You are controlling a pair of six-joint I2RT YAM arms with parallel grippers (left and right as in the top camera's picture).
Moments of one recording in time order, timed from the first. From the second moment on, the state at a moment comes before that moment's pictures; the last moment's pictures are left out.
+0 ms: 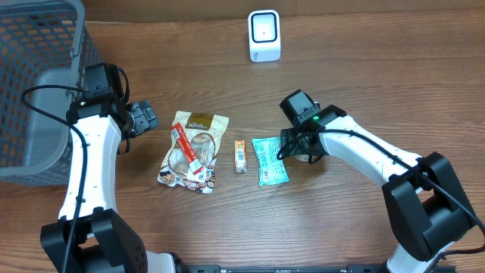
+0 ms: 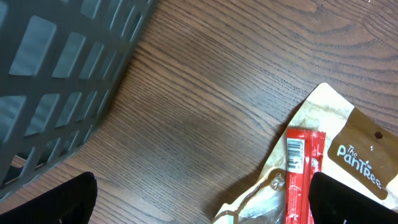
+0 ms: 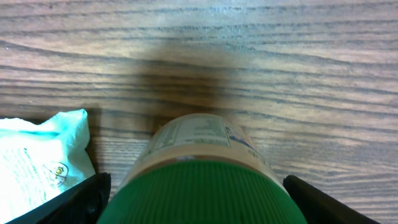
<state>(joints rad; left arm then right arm) 0.24 1.61 1.30 -0.93 -0.17 -0.28 0.56 1.86 1.22 -0.74 0.11 0.51</state>
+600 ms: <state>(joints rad) 0.24 1.61 1.30 -0.93 -0.17 -0.28 0.56 1.86 1.22 -0.70 0.11 0.51</state>
